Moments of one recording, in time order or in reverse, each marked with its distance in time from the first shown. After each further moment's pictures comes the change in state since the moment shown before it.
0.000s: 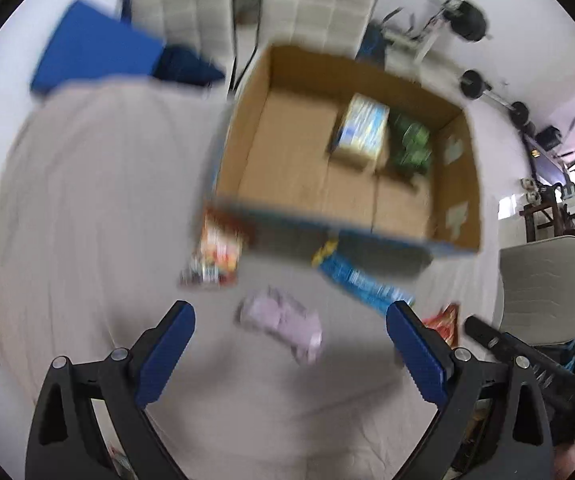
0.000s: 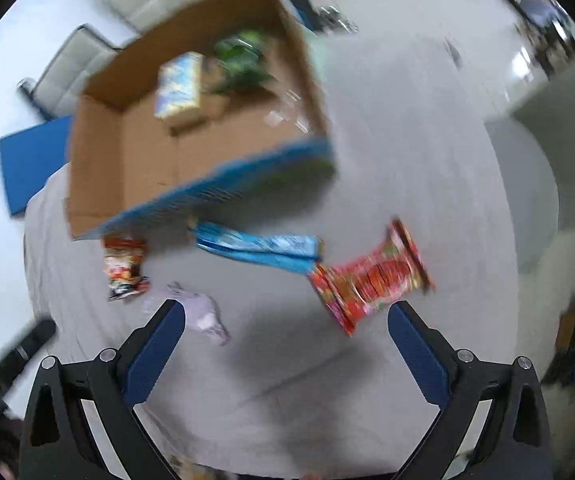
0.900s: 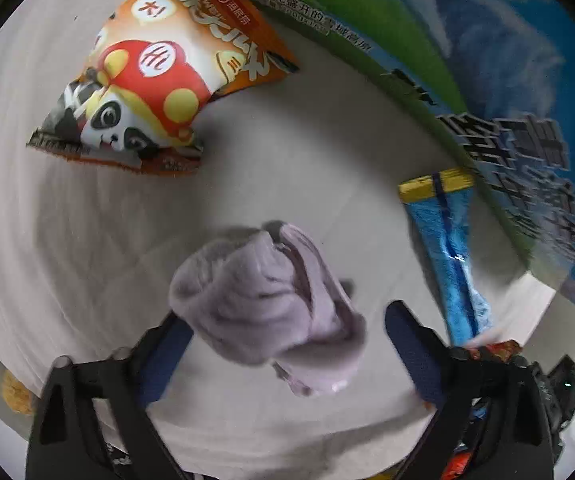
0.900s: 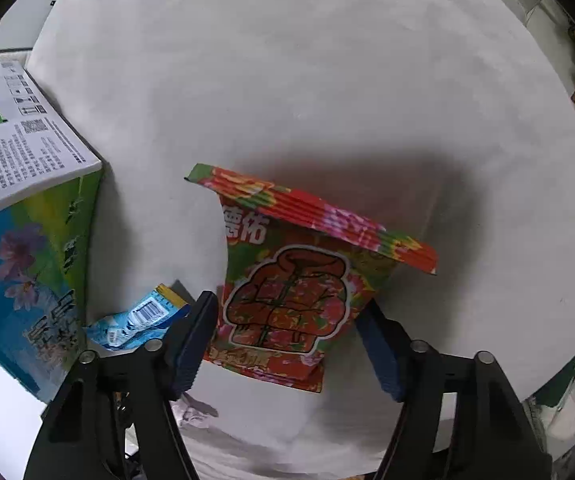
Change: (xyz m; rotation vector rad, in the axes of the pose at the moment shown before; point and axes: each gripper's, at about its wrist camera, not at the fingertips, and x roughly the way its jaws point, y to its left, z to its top) left arm 0.213 0.016 -0.019 -0.329 0.397 -0.056; right arm 0.145 -0.137 0.004 0.634 0.236 0.063
